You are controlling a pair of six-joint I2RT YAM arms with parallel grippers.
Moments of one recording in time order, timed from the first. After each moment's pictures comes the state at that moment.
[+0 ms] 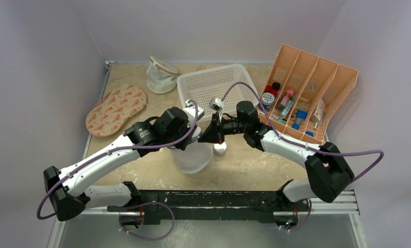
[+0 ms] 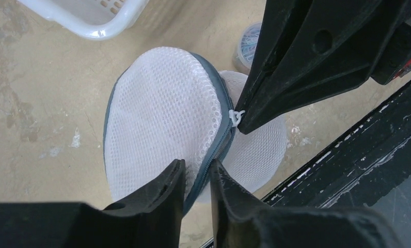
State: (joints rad) left arm -0.90 1.15 1.12 -0.77 -0.13 -0.18; right arm 0.65 1.41 0.78 0.36 -0.88 0.30
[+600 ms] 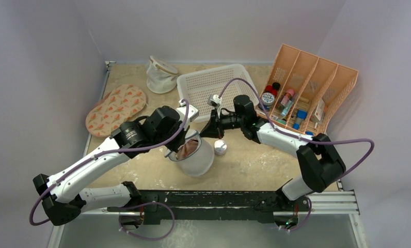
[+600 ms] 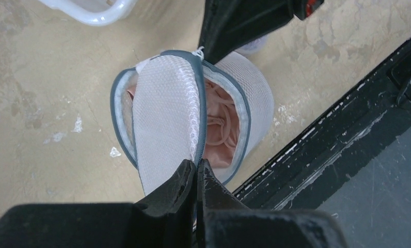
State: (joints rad) left arm -0.90 1.08 1.21 -0.91 -0.10 -0.18; right arm 0.60 1.50 0.85 0.27 -0.89 0.16
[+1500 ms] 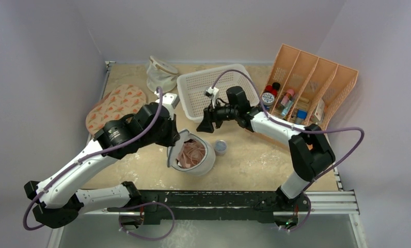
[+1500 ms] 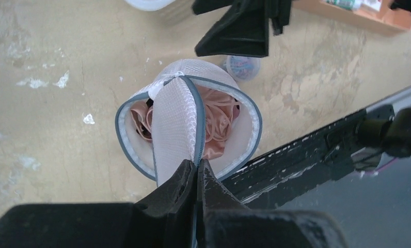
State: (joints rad) left arm -0.90 1.04 1.34 -1.05 -0.17 -0.52; right arm 0.58 1.66 1.05 0.07 -0.77 0.09
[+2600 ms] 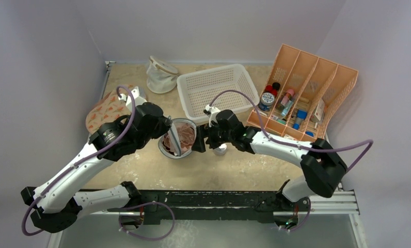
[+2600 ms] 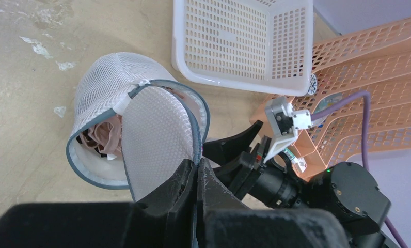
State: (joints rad) left arm -0.86 1.00 1.31 -1.02 -0.54 -1.19; right arm 0.84 1.45 0.87 -0.08 -0.26 0.50
